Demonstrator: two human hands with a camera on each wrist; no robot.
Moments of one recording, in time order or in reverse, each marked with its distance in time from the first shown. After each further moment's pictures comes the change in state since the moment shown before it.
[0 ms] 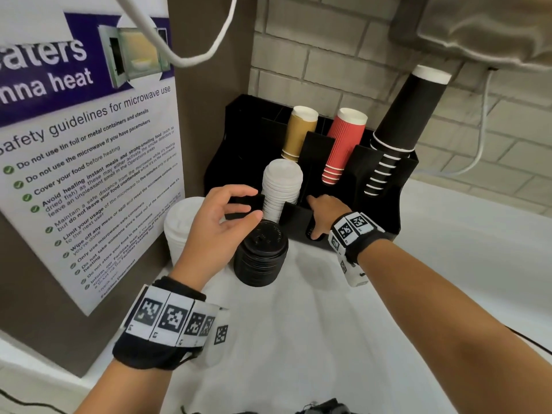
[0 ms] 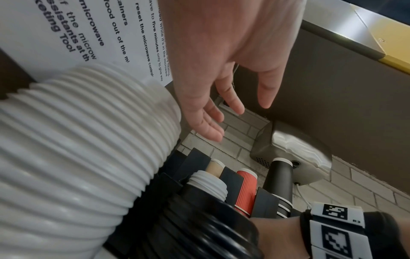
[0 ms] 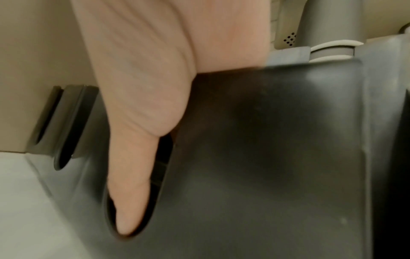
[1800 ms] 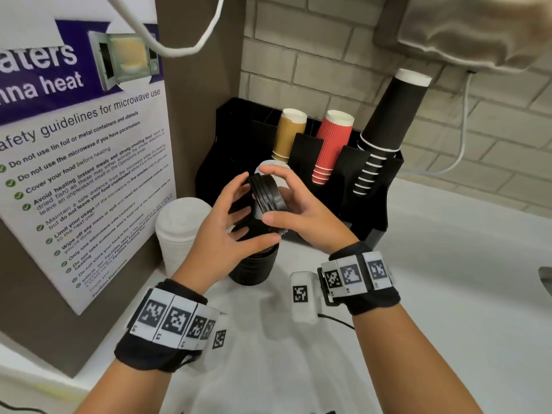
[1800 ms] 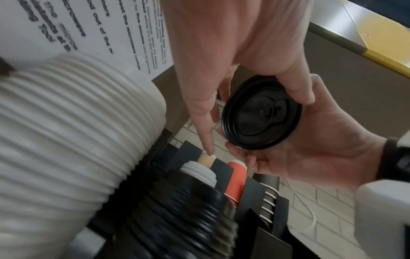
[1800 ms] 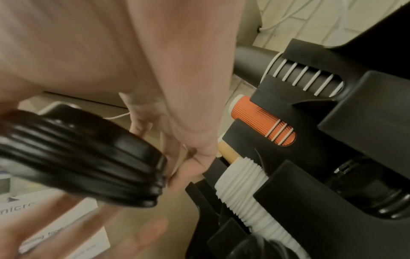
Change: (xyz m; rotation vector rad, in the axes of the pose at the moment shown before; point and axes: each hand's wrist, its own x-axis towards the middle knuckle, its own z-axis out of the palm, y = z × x) left_hand -0.010 0.005 0.013 -0.103 -0.172 -0.090; right_hand -0.099 -0.051 -0.029 1.398 0.189 -0.567
